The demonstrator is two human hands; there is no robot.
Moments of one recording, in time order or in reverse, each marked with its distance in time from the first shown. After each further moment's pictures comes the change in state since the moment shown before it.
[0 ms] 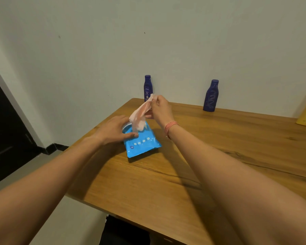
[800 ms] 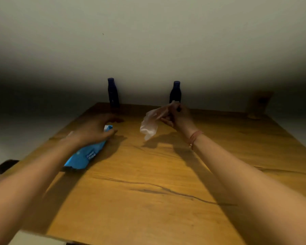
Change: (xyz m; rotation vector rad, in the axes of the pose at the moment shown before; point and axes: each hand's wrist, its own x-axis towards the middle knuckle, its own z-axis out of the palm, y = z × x) left_hand 0.032 0.073 -0.006 -0.095 -0.005 0.184; right_hand -0.028 0.009 -0.166 0.451 0.108 0.173
